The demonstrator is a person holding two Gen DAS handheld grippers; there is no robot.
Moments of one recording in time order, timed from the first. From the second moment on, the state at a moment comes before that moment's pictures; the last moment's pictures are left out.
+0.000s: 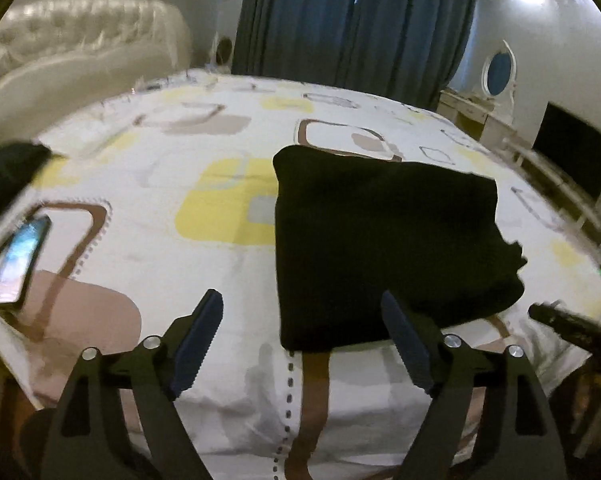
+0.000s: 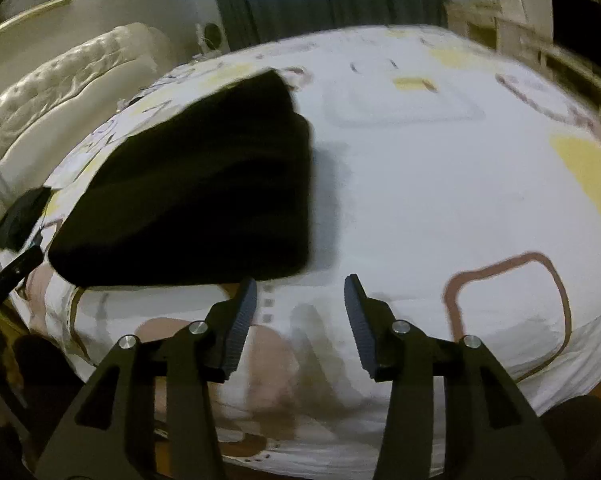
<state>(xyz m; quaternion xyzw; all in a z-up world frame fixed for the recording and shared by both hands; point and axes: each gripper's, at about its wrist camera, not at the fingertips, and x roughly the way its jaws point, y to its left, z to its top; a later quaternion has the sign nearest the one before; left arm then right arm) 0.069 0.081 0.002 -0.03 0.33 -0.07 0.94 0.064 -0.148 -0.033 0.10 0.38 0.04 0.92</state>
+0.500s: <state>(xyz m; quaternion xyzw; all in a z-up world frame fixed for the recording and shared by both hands) 0.050 0.048 -0.026 -0.03 0.33 -0.05 0.94 0.052 -0.104 -0.041 0.06 0.38 0.05 0.92</state>
